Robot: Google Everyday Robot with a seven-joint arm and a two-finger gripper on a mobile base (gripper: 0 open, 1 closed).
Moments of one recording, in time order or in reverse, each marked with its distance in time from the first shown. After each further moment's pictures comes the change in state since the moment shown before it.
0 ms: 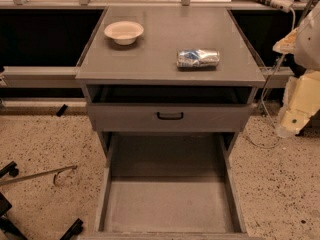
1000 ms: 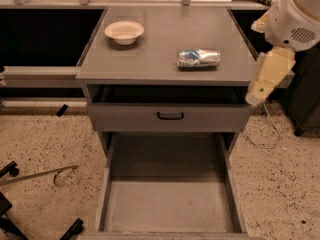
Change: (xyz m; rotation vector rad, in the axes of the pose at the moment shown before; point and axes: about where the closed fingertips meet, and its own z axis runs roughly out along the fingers) arm -0.032 -0.069 0.022 0.085 -0.069 -0.030
